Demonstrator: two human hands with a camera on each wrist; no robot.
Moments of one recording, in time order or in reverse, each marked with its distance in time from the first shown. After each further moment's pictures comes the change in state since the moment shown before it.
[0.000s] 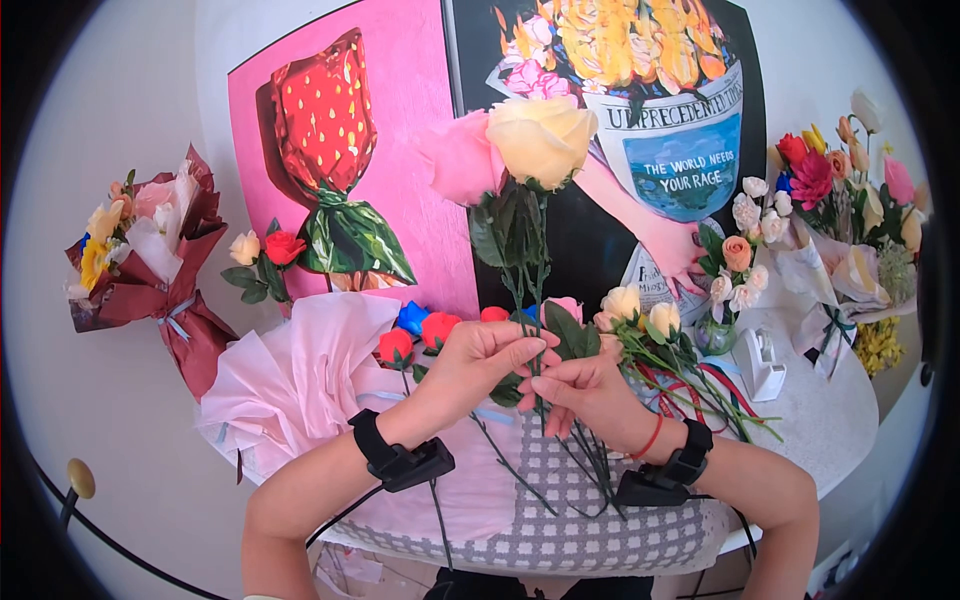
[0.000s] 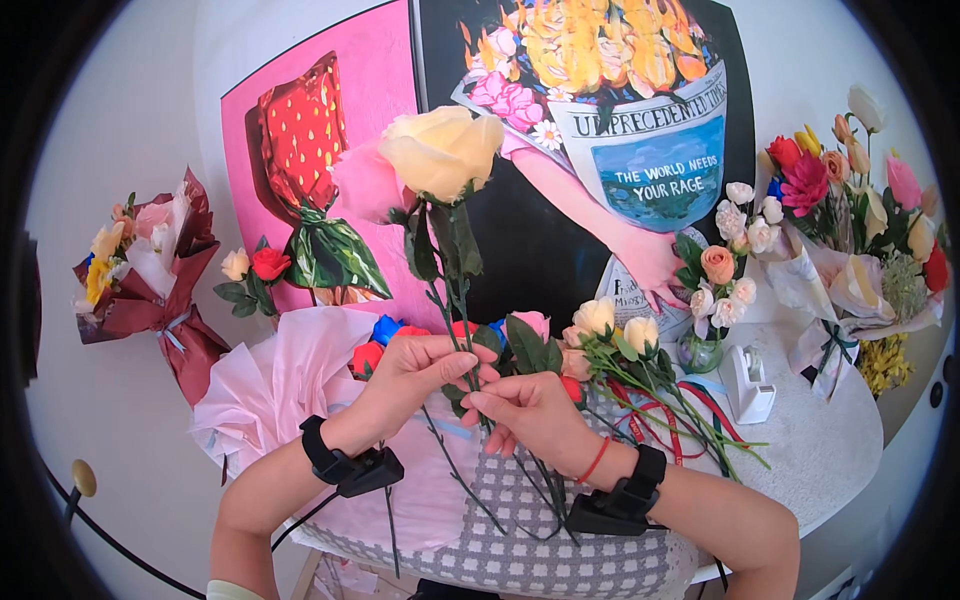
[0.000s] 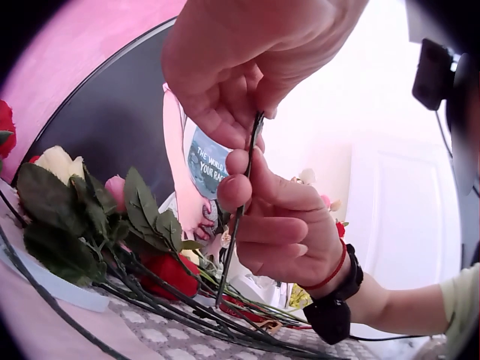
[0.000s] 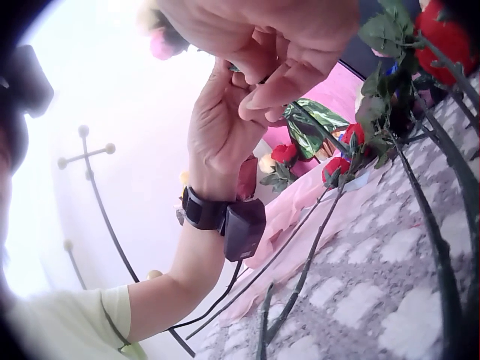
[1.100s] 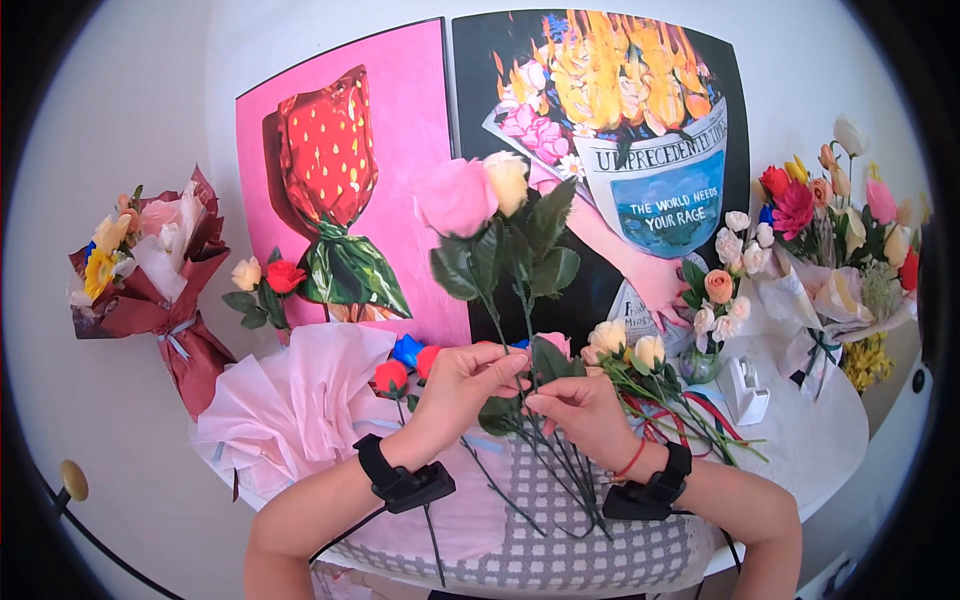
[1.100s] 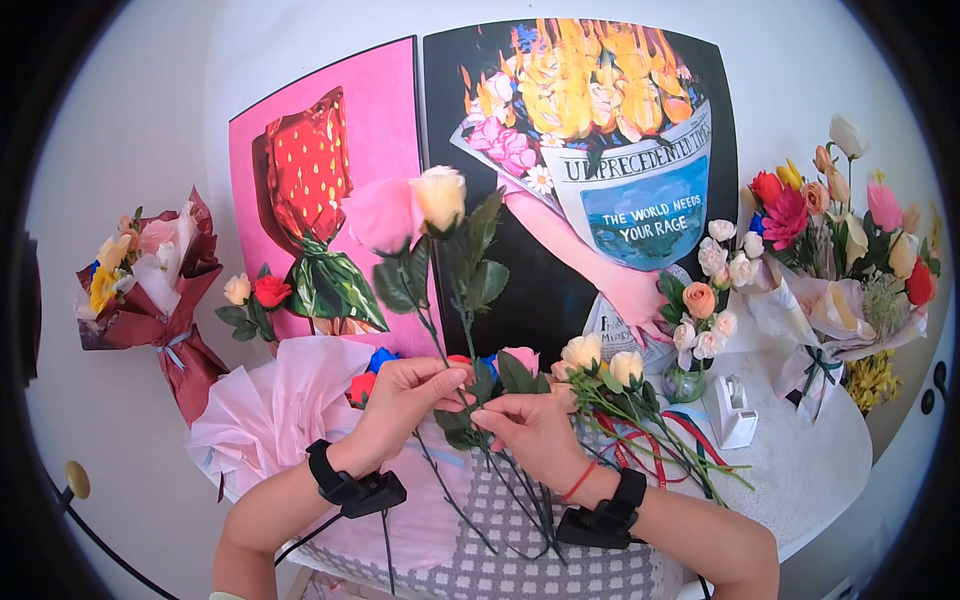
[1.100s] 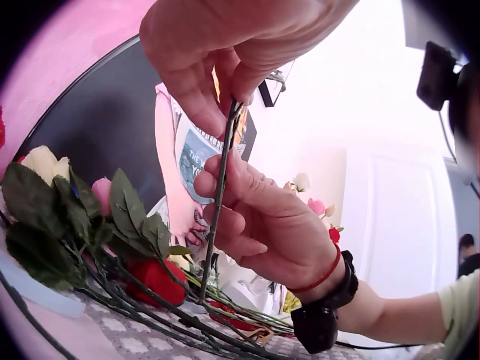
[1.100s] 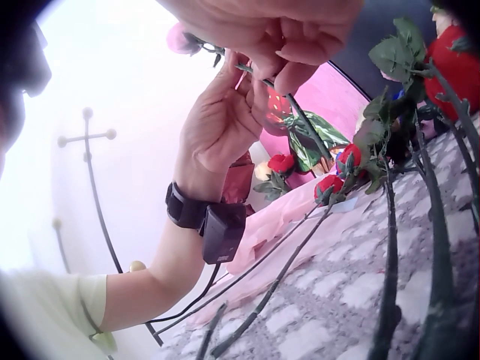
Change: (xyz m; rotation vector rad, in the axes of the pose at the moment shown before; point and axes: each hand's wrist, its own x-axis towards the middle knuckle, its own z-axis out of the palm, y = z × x) left_hand 0.004 0.000 0.002 0.025 0.225 0.015; right_hand 0.002 -0.002 -0.002 -0.211 0.205 -0.202
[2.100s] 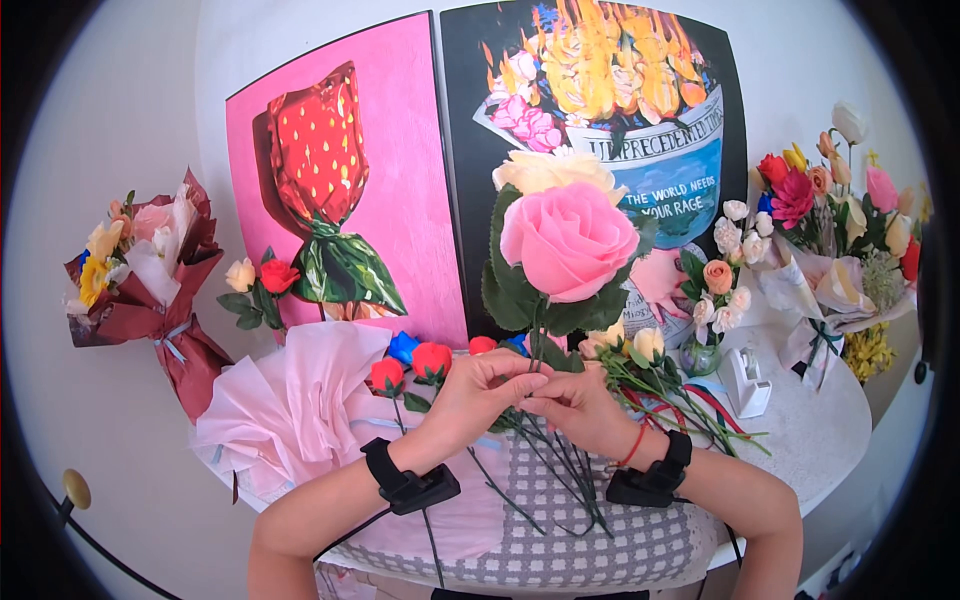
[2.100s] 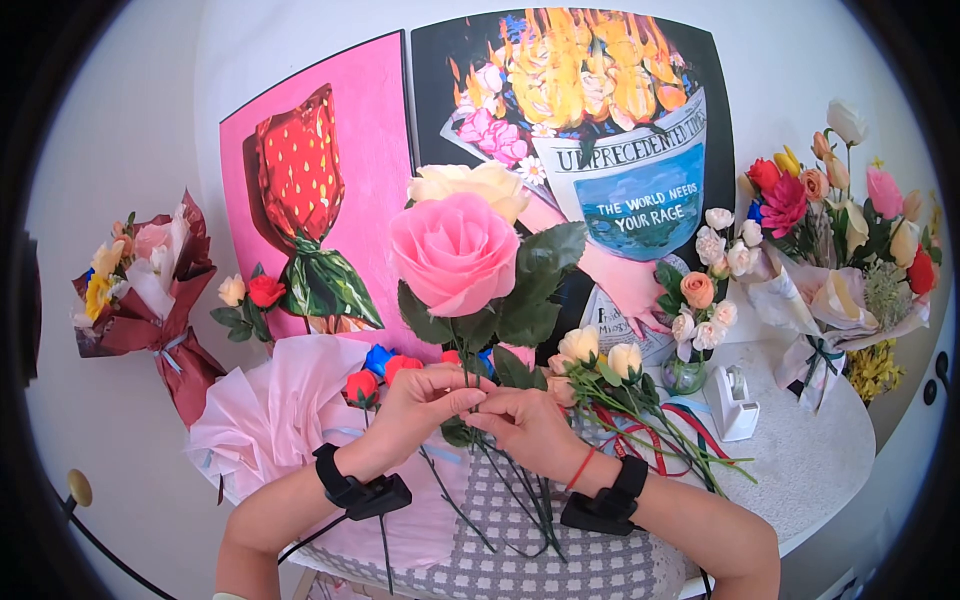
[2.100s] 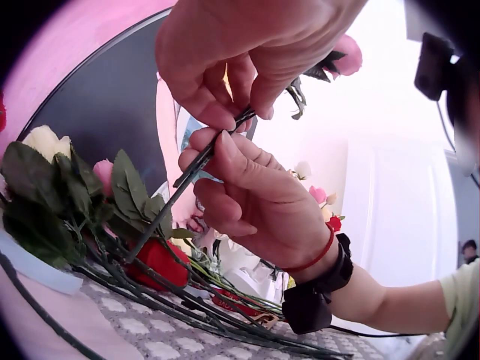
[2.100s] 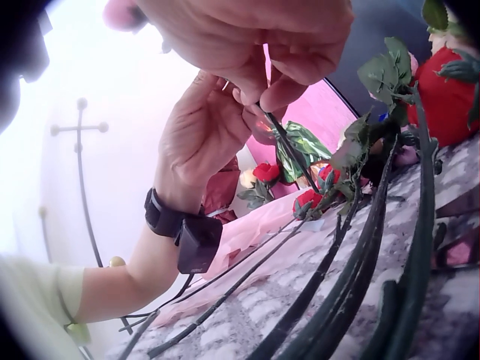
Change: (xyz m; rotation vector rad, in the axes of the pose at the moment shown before) left_hand 0.003 -0.014 0.005 0.185 -0.166 0.095; right_hand 0.008 0.014 -0.009 -0.223 -0.124 -0.203
